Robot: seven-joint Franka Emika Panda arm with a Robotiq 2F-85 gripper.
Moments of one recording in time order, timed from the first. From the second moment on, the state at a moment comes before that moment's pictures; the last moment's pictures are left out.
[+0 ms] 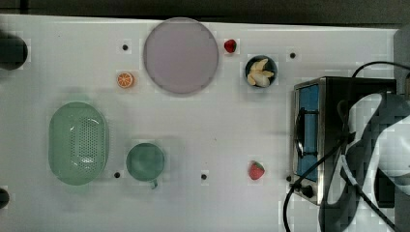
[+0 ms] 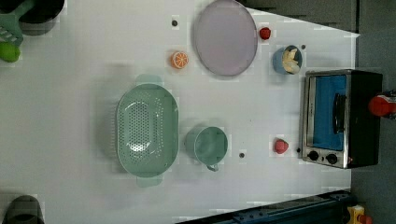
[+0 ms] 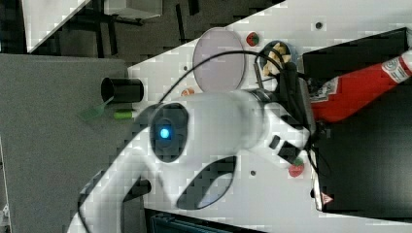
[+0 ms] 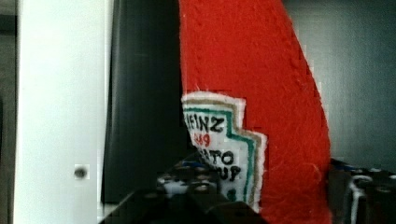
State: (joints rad) arm -0.13 0.35 -0.58 -1.76 0.20 0.55 -0.06
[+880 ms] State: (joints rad) arm 0.10 0.05 -0.36 -1.65 0.08 0.13 -0.08
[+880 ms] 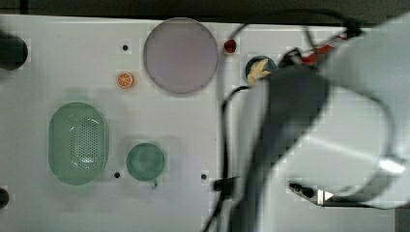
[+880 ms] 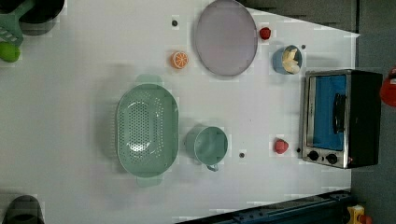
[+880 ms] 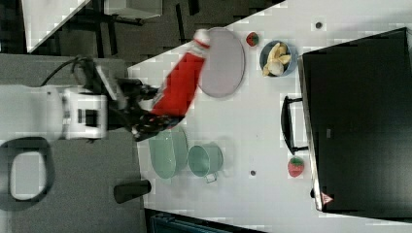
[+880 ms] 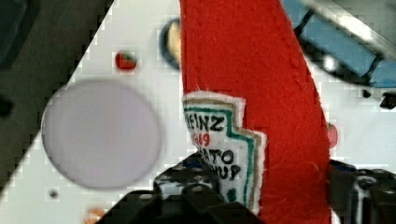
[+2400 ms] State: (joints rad) arm 0.16 0.30 -0.19 -2.28 -0.01 0.75 -0.06
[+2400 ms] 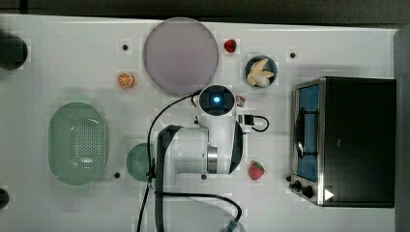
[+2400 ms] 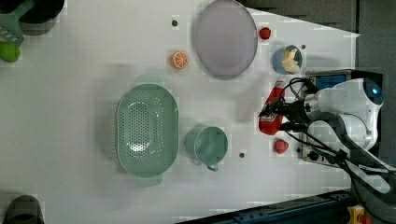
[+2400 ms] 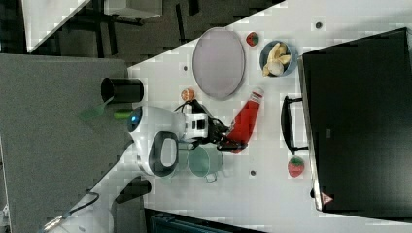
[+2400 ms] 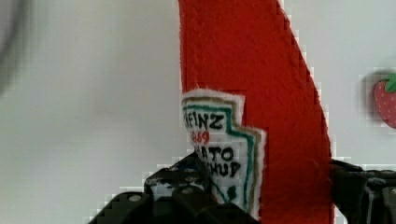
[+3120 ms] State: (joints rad) arm 0.15 0.28 -0.19 -2.24 -0.01 0.72 -0.05
